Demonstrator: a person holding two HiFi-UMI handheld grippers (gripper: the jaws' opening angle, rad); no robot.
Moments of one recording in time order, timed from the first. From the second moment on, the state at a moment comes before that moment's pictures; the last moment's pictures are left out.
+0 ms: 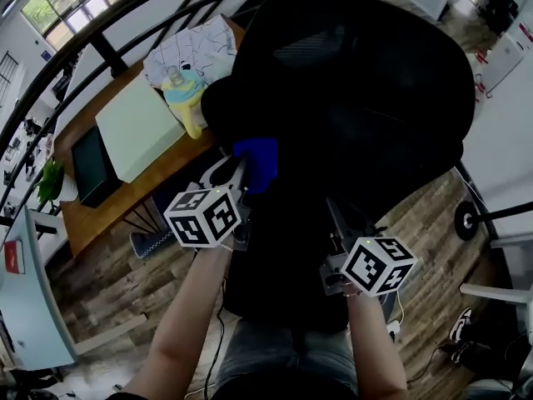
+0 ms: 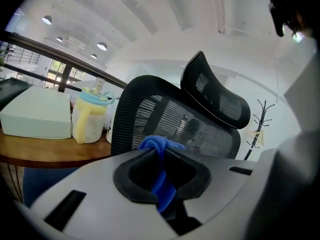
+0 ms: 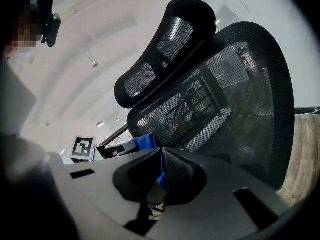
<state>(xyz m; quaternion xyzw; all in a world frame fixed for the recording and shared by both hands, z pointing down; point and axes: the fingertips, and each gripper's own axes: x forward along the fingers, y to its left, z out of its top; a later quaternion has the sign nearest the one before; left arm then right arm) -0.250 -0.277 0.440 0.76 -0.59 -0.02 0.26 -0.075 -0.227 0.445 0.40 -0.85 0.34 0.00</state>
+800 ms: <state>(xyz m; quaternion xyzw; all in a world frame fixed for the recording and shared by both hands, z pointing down) -0.092 -0.236 0.444 0.85 -0.46 -0.01 0.26 0.036 -0.202 0.447 0.47 -0.81 0.34 -0.03</state>
